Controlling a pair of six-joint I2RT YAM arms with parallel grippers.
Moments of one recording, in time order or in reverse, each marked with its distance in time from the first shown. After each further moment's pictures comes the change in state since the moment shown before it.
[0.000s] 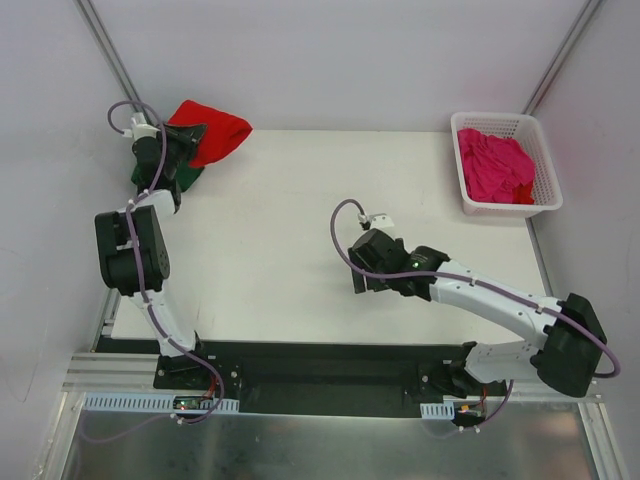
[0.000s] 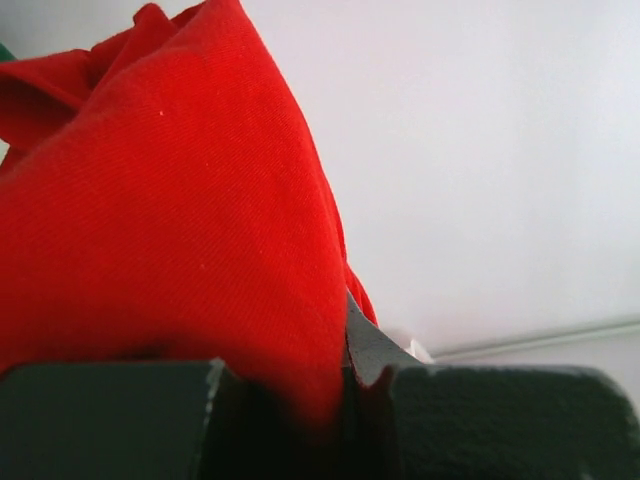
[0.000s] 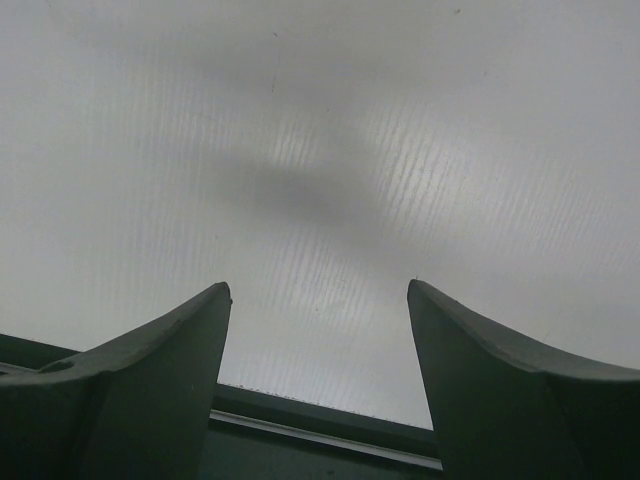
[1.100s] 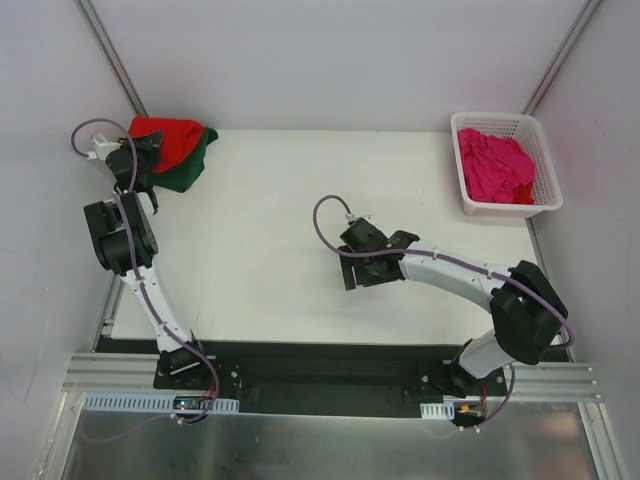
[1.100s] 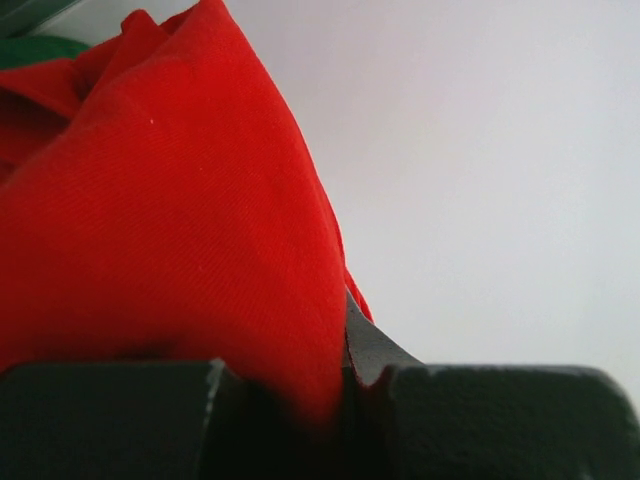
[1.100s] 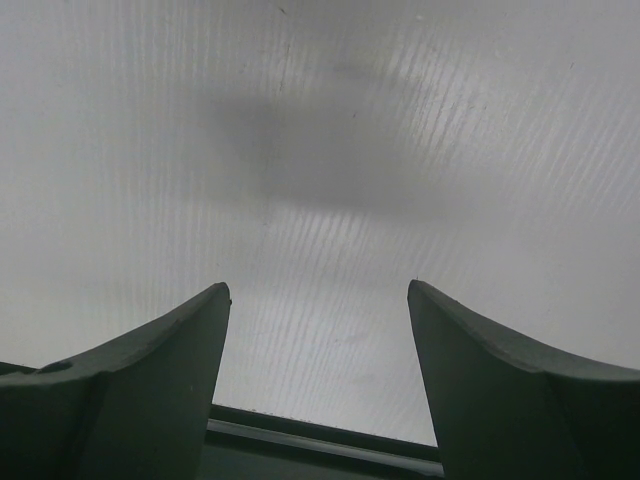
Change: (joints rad) left arm 0.196 0.280 0.152 0.156 -0.105 -0.075; right arm -0.087 0.257 0.072 0.021 -0.159 -0.025
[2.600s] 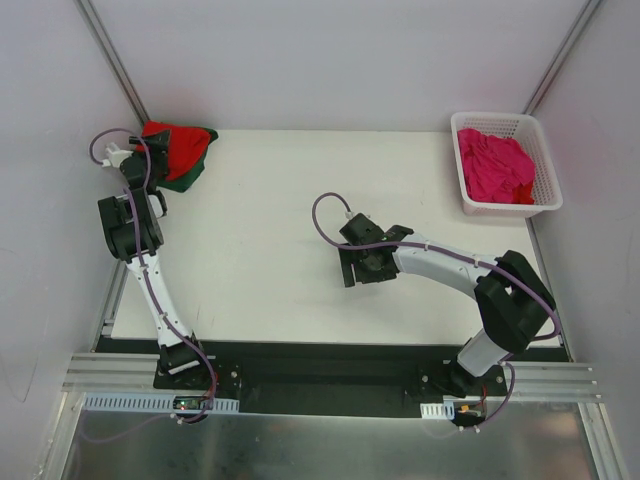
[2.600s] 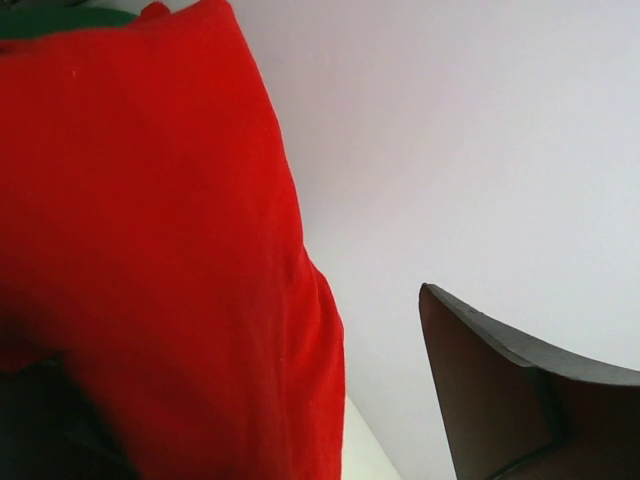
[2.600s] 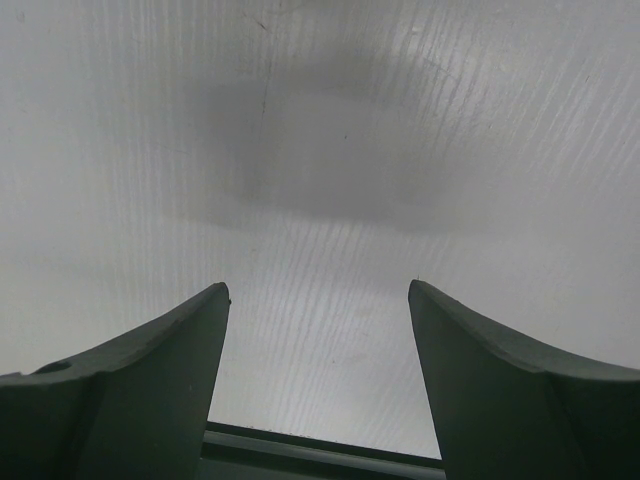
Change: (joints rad) left arm -0.010 0.284 0.185 0.083 -0.027 -0.052; right arm -0.051 0.092 0.034 0.008 -0.047 -0.011
